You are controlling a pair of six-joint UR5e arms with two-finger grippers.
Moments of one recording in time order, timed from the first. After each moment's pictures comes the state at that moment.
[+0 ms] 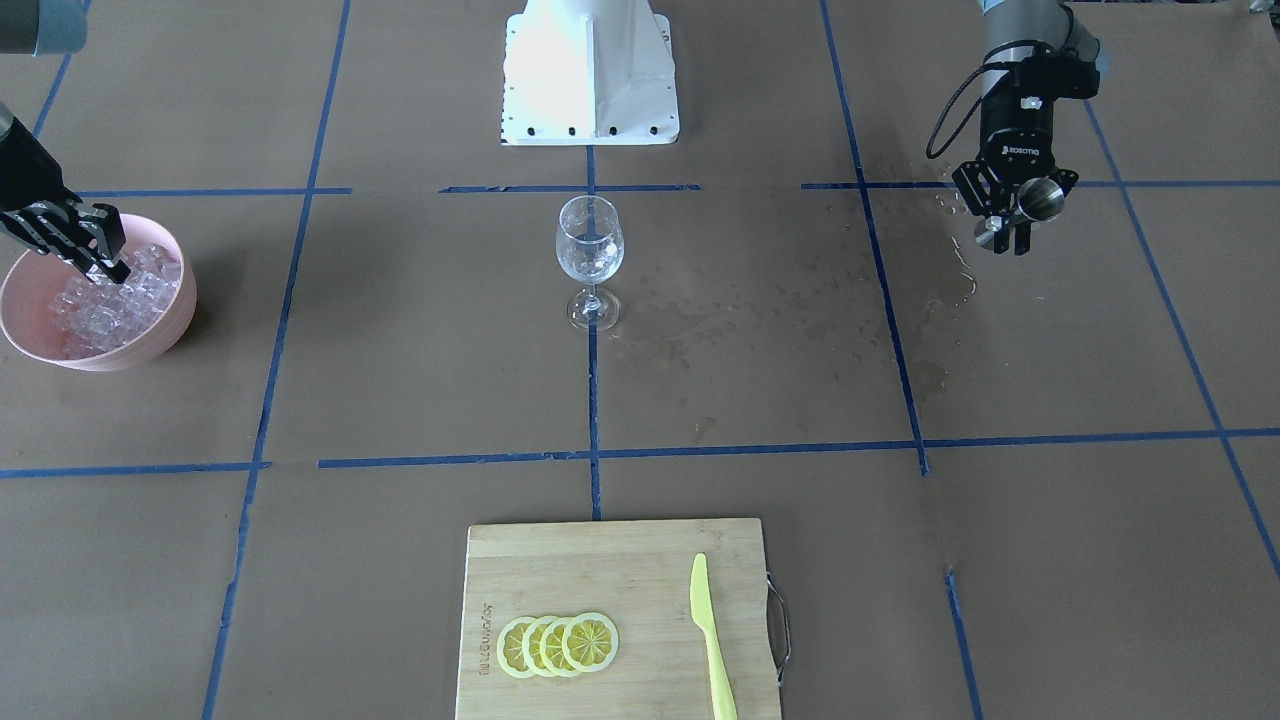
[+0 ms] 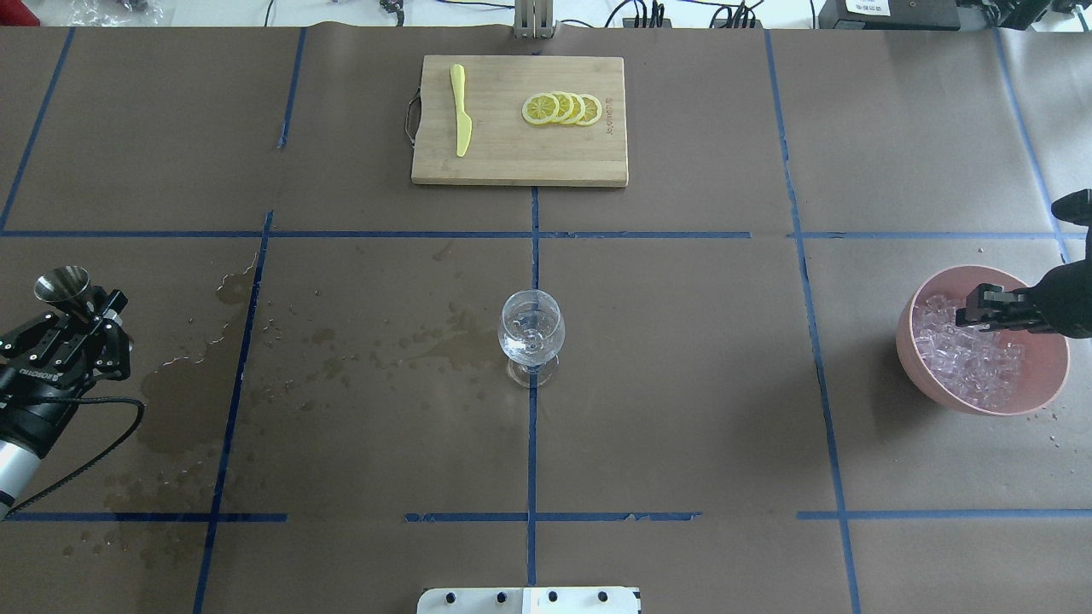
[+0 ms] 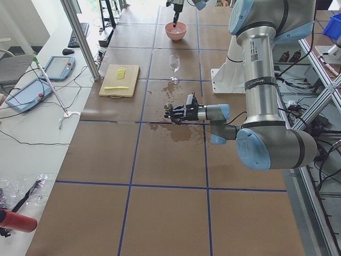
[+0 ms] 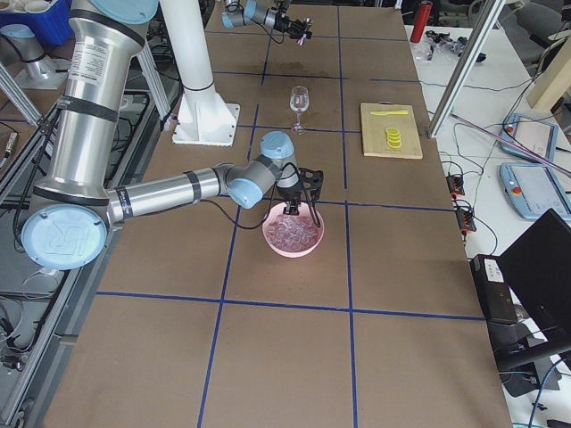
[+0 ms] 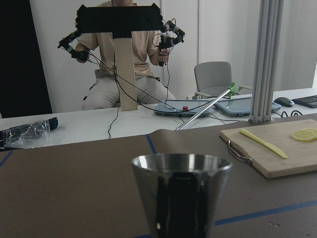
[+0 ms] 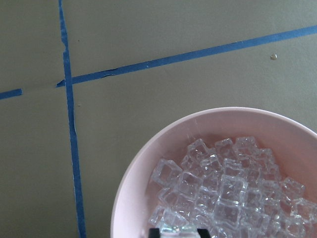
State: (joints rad) left arm -0.18 -1.28 -1.81 -2.98 -0.46 -0.92; right arm 0.93 -1.81 2.00 -1.01 2.07 1.11
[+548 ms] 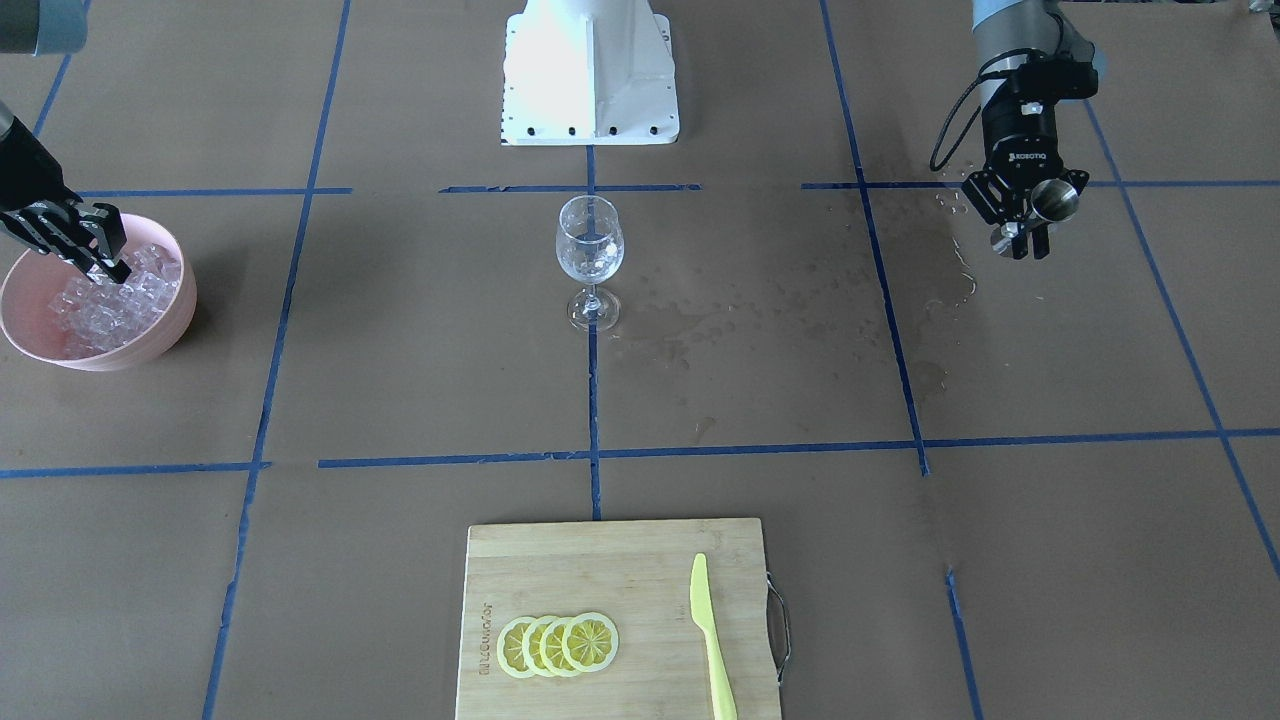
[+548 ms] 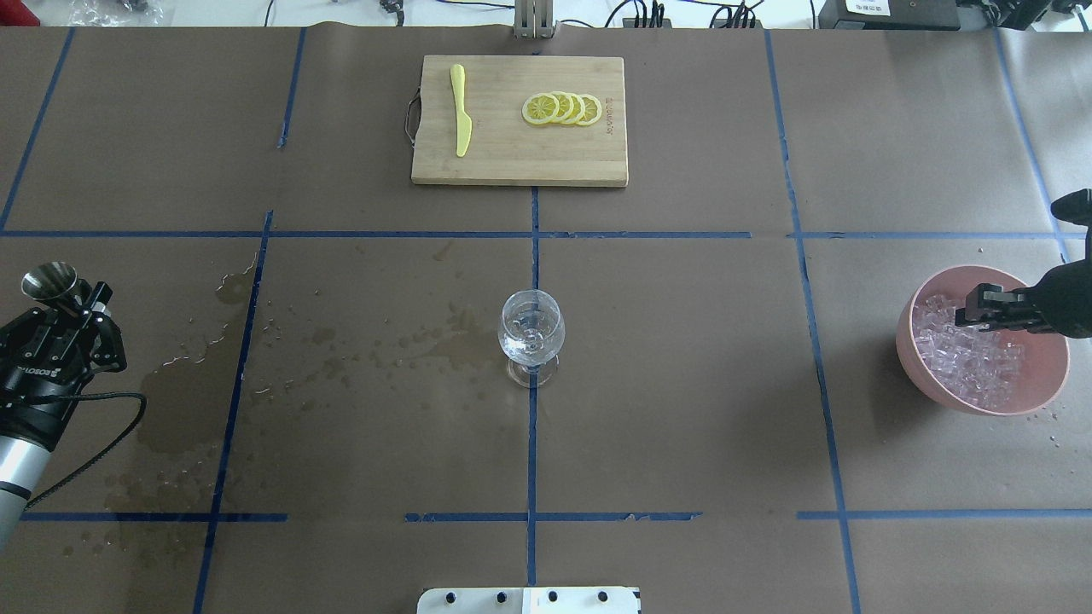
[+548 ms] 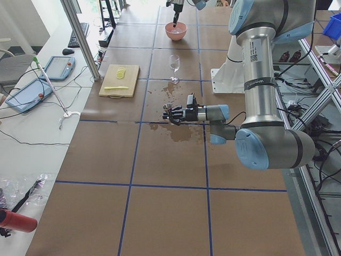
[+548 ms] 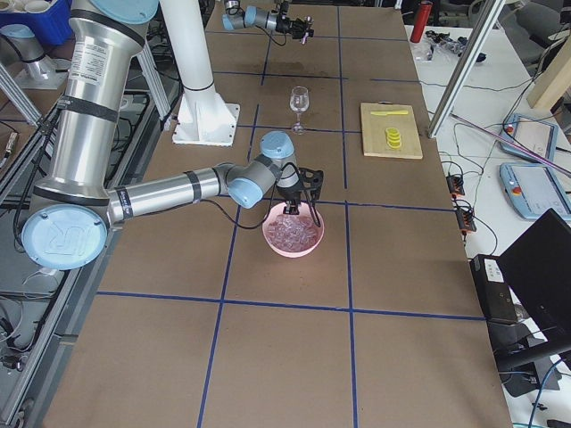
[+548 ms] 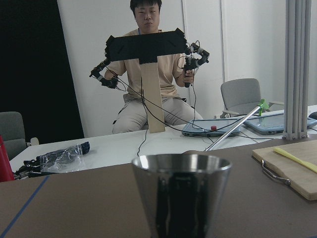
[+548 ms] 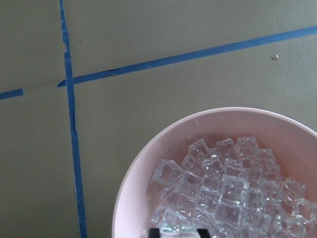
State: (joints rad) left arm -0.17 -1.31 -1.74 -2.93 -0.37 -0.96; right arm 0.93 -1.81 2.00 -1.01 2.07 1.11
